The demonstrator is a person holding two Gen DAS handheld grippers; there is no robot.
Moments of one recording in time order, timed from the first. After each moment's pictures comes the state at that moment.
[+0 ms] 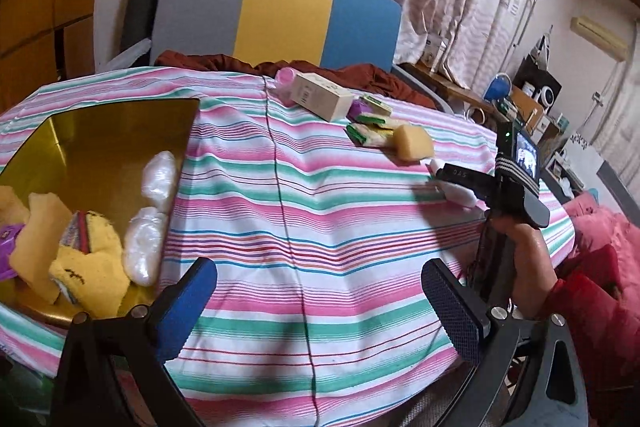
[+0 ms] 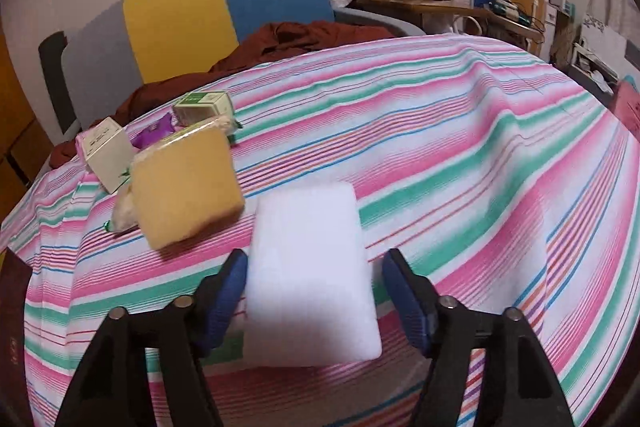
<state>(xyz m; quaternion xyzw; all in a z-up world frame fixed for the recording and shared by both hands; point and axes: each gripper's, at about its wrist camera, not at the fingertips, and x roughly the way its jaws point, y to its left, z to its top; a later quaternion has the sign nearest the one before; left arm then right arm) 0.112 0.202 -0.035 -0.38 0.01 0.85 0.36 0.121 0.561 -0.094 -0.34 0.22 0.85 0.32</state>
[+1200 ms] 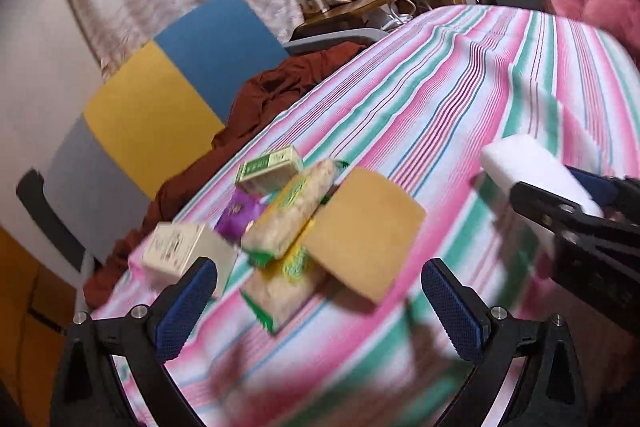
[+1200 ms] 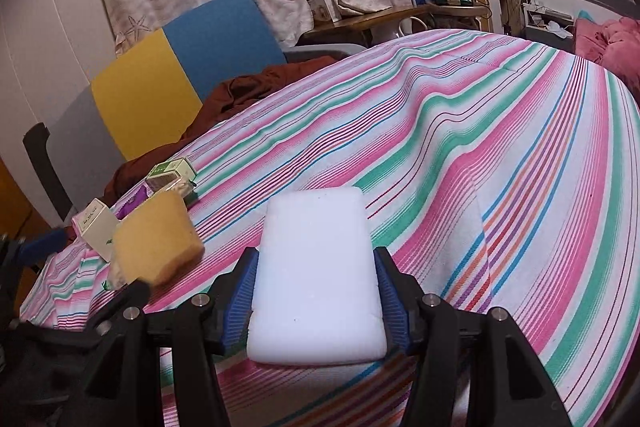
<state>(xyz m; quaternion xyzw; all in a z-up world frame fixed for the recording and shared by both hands) 0.042 0.501 -0.066 -0.21 0.38 0.80 0.42 0.168 0.578 -0.099 -0.24 0.30 0.84 0.37</state>
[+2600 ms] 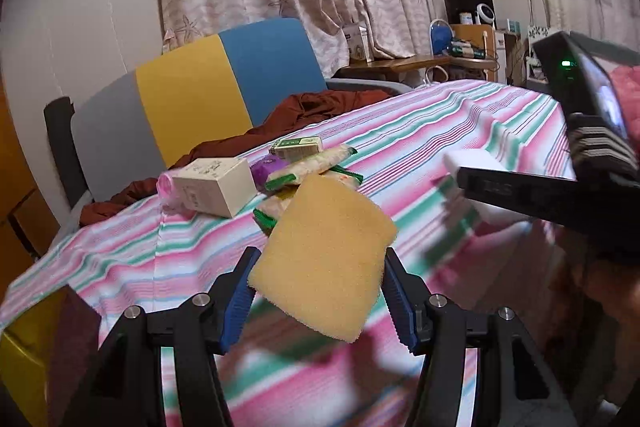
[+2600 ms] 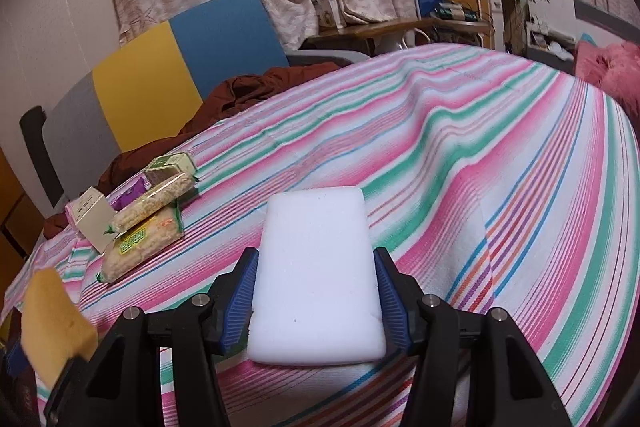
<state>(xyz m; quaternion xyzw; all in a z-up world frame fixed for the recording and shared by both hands) 0.089 0.386 -0.073 -0.20 0.21 0.86 0.42 0.160 0.563 -0.090 -0.25 0.25 0.86 0.38</state>
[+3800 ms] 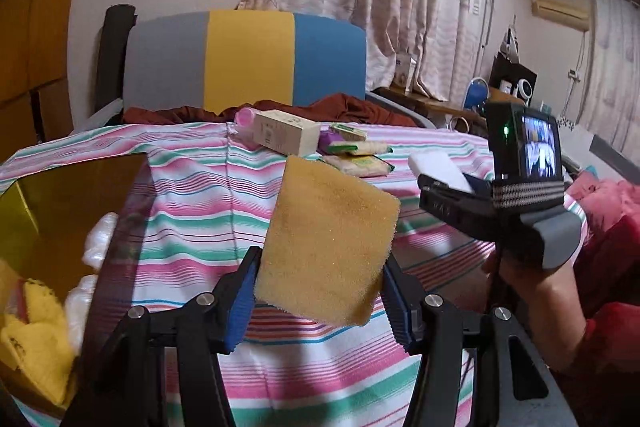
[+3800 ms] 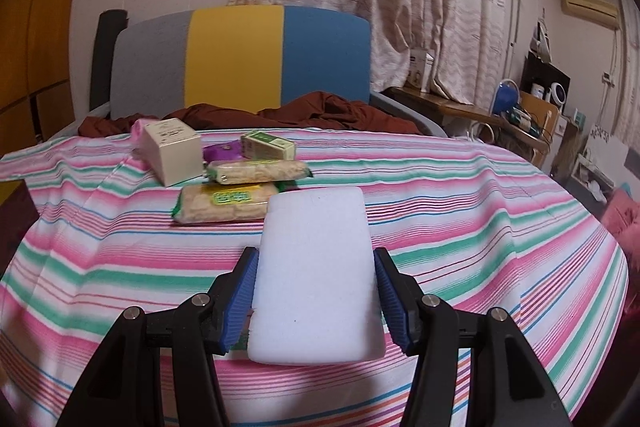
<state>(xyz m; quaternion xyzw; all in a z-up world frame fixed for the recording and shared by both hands) 0.108 0.245 -0.057 -0.27 0.04 0.88 0.39 0.118 0.478 -0.073 -0.28 0.04 0.91 0.31</state>
